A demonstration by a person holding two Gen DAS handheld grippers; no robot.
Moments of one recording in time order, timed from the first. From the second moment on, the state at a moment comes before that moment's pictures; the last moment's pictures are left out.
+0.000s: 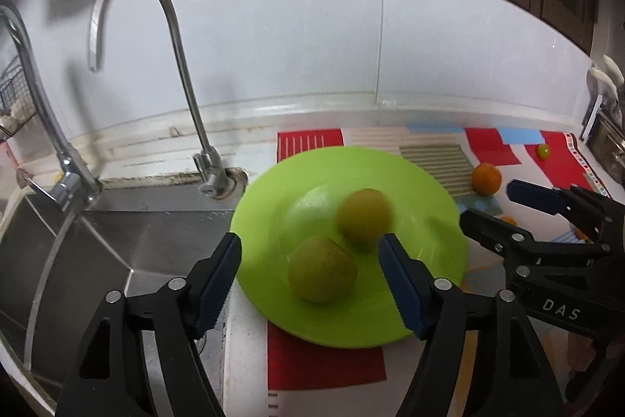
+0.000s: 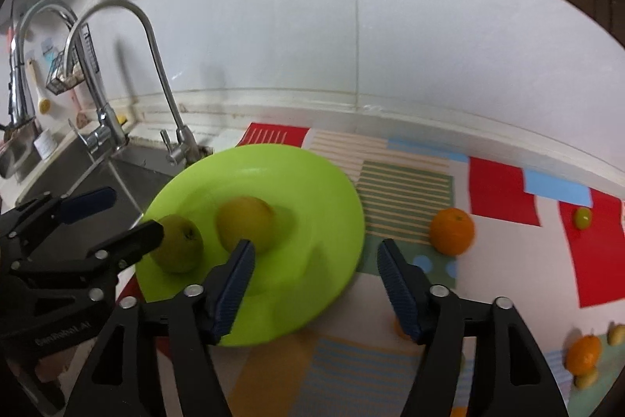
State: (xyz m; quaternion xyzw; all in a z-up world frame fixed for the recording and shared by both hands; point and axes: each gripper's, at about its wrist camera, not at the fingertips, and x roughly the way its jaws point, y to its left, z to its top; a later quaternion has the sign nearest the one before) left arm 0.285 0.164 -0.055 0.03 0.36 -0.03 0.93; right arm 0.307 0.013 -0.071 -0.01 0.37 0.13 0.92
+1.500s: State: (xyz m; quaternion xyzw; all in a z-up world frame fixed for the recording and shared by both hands) left arm 0.149 0.012 0.004 0.03 0.26 -0.07 0.96; right arm 0.136 -0.156 0.000 -0.01 0.25 0.00 0.97
